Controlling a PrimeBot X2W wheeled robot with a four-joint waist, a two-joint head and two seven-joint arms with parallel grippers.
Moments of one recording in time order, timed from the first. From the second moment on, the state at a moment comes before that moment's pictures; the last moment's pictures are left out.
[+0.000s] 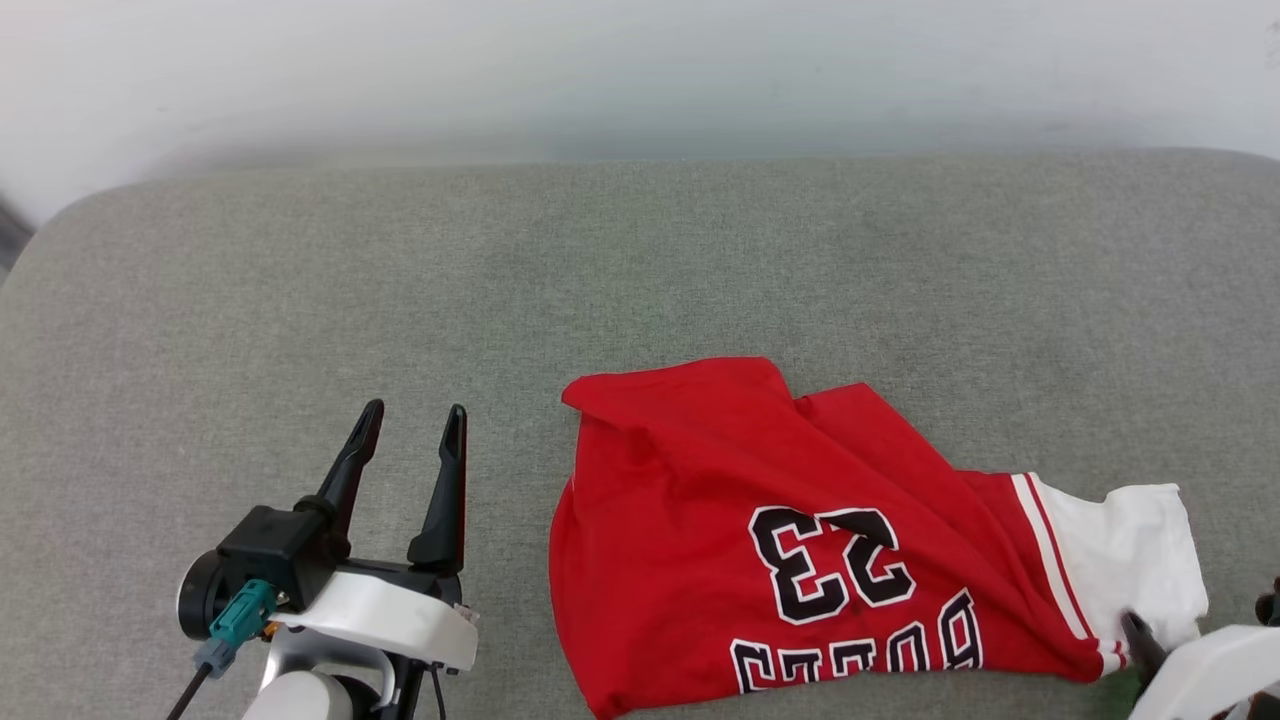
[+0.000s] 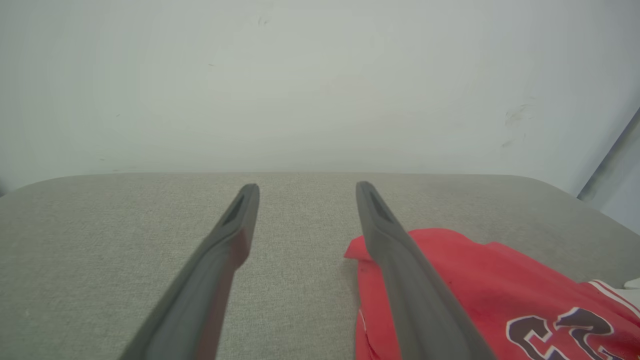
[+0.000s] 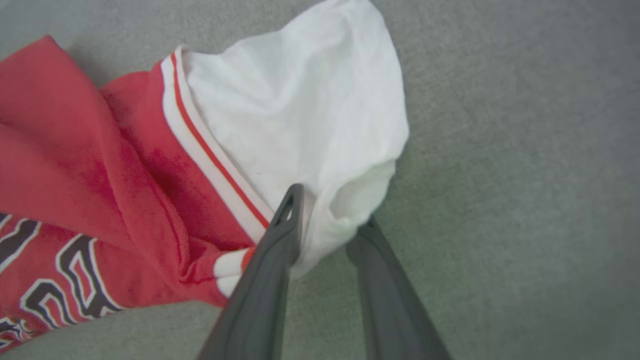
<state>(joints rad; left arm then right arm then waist) -0.11 0.31 -0.32 -0.03 -0.46 0.13 -0.24 0.01 -0.05 -0.36 0.18 0.30 0.13 0.52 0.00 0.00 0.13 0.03</state>
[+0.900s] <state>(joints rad) 0.01 0.33 -0.30 -0.05 -0.49 0.19 -0.22 0.04 -0.05 -0.04 -0.12 0.17 0.13 0.12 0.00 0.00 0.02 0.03</state>
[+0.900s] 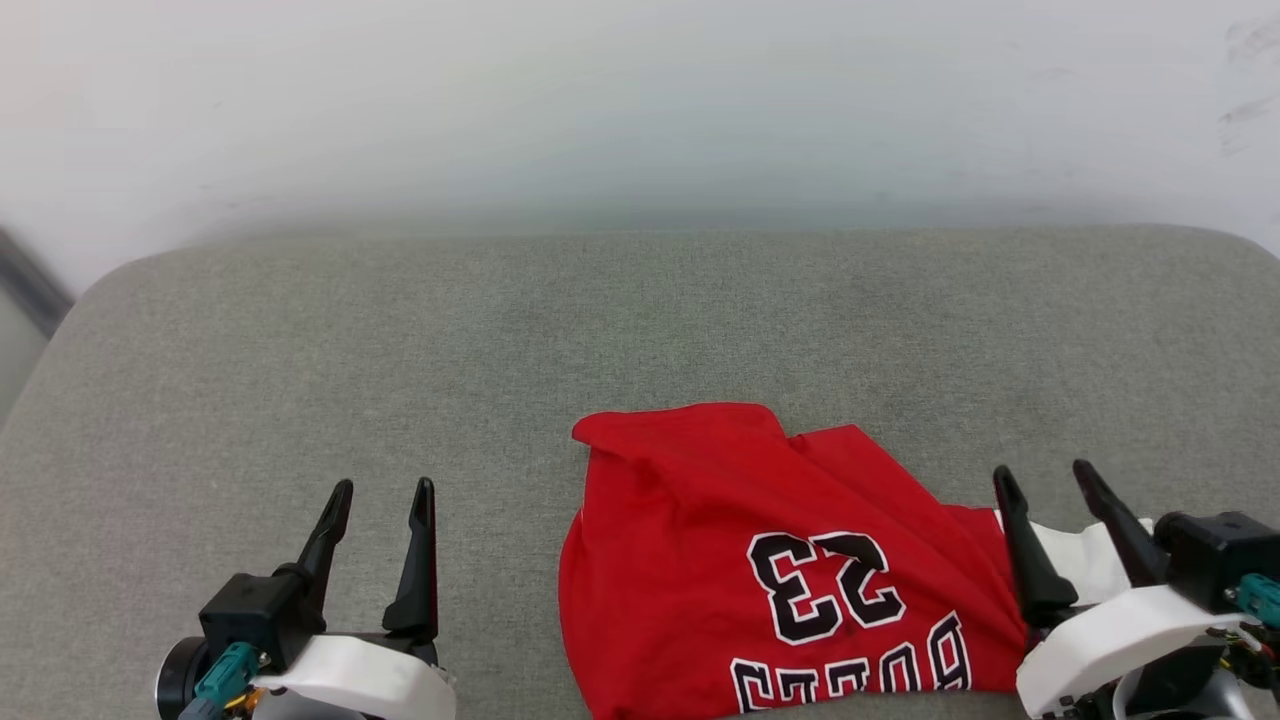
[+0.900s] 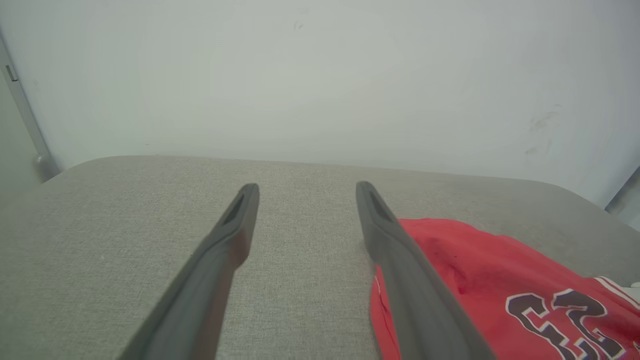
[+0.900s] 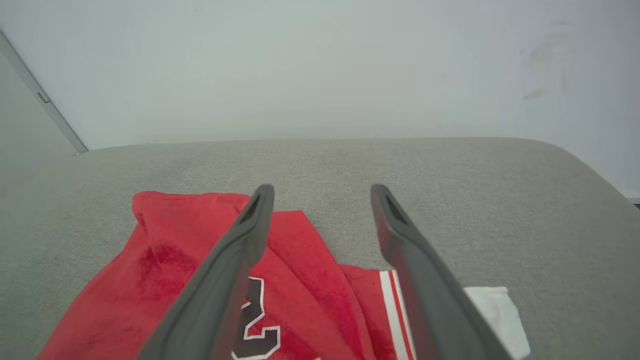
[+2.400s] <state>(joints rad) -0.18 0.20 -0.32 0.03 -0.45 0.08 -0.26 -0.62 -0.39 0.54 0.29 0.53 0.13 0.70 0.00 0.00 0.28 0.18</state>
